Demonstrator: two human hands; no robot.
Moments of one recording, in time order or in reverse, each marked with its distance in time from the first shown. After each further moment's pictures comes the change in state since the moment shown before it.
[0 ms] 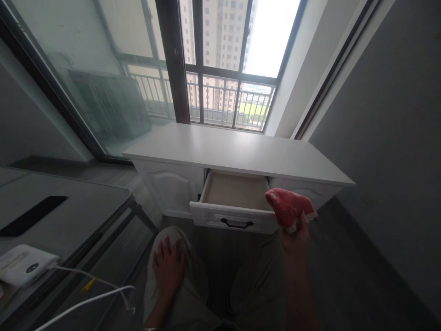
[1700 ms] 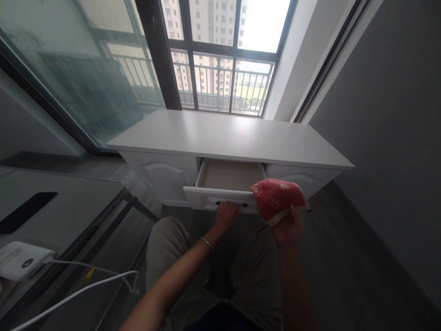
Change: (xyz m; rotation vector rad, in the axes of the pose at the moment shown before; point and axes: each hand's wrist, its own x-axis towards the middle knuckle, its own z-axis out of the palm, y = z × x) left_hand 0.076 0.215 -0.007 -0.477 0.012 0.772; right_hand -0.035 0.002 0.005 -0.001 -0.184 0.074
